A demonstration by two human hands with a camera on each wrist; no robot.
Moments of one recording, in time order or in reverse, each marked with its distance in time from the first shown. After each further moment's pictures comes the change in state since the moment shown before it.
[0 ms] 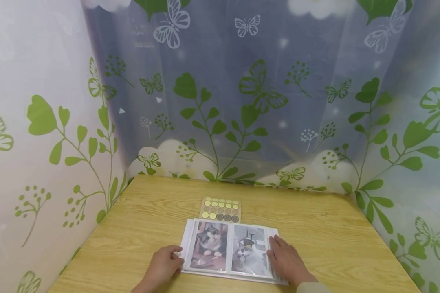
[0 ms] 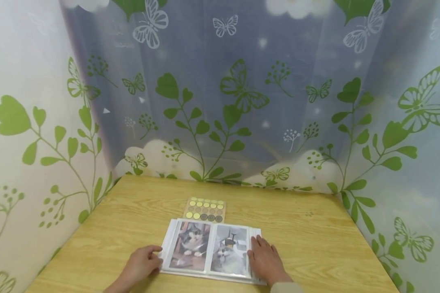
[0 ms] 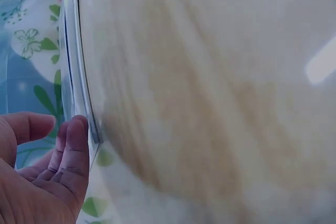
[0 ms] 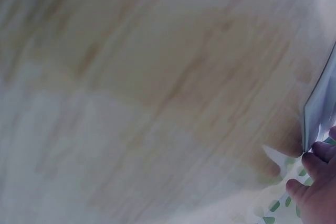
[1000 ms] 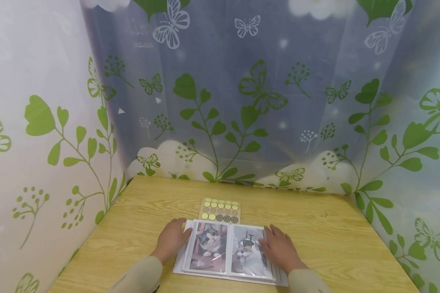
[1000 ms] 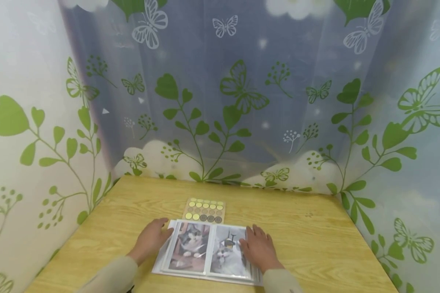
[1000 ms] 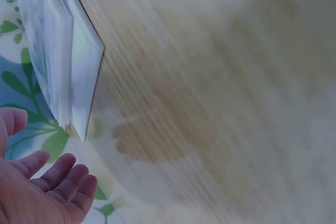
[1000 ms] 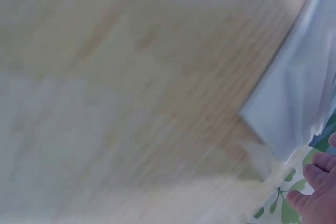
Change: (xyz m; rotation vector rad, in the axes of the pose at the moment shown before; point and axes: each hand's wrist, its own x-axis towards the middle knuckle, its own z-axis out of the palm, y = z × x) left_hand 0.077 0.007 0.009 0.431 0.040 0.067; right_hand 0.024 -0.011 -0.007 0.019 0.121 -0.053
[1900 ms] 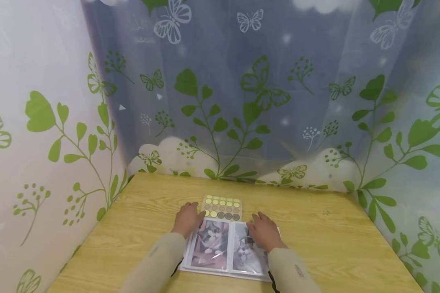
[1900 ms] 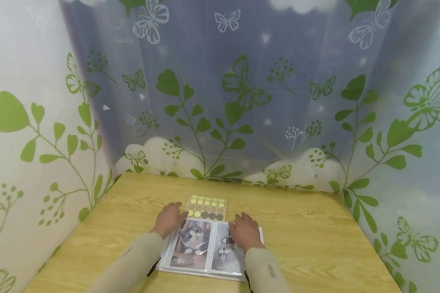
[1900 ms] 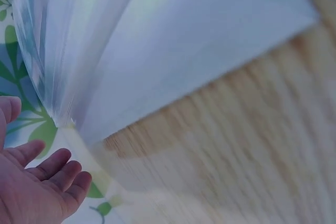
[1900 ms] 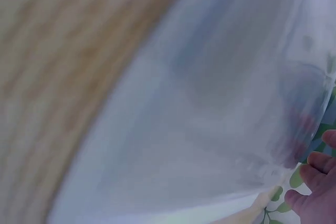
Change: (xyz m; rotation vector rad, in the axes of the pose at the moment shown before) left_hand 0.057 0.019 0.026 0.039 -0.026 -0.020; right_hand 0.052 -0.034 0.009 0.038 0.002 0.015
